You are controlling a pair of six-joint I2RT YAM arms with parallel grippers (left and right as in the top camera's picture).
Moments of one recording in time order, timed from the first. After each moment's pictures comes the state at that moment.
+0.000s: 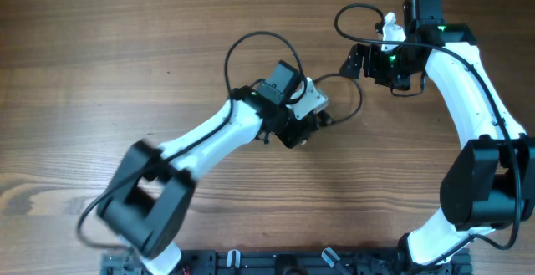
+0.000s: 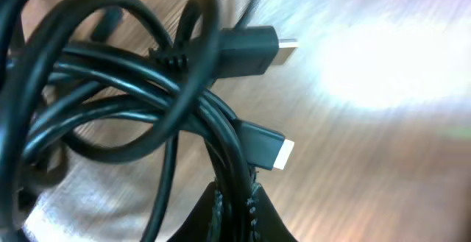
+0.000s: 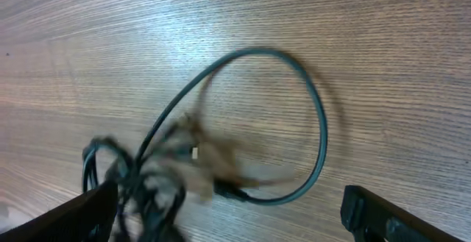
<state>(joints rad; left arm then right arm) -0.66 1.81 1.20 -0.54 0.39 0.18 0.03 1.83 1.48 -0.96 -0.40 0.15</state>
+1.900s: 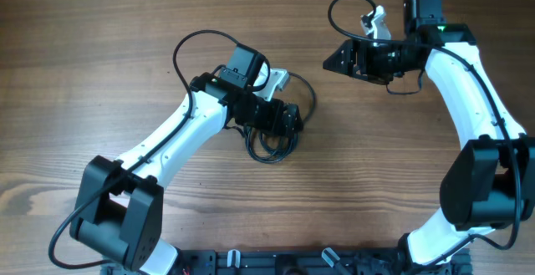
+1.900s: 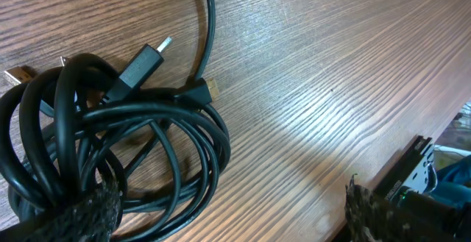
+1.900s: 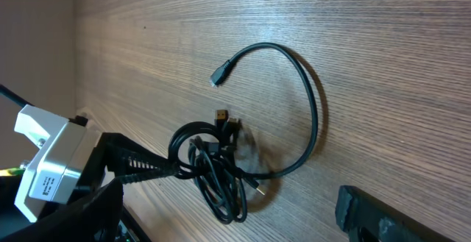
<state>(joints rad) -0.49 1.72 1.19 -0.69 0.51 -0.19 0.04 1.83 1.48 -0.91 -0.76 0.07</state>
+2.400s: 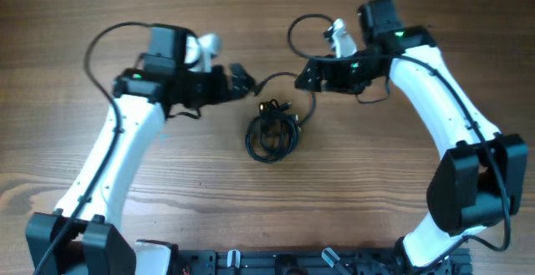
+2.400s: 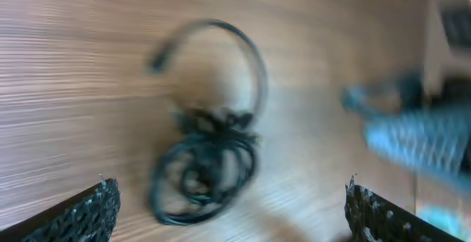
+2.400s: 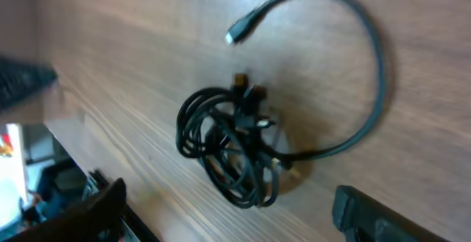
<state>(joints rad) -0.17 1.52 1.21 -0.75 0.53 -0.38 0.24 1.83 1.48 -0.95 -0.63 0.11</state>
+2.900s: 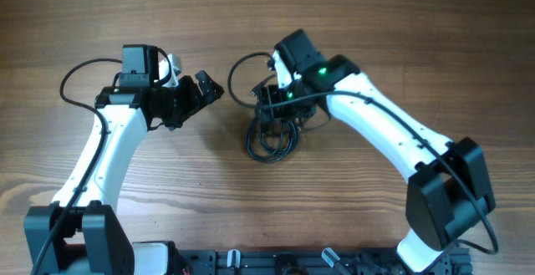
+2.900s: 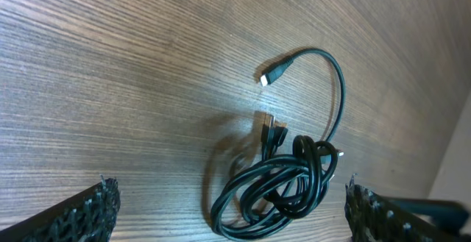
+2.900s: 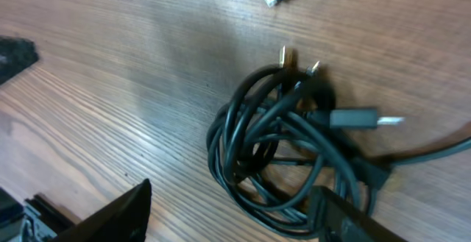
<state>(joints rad) -0.01 1.53 1.03 -0.65 0.48 -0.52 0.59 1.83 1.41 -0.79 -0.32 0.43</state>
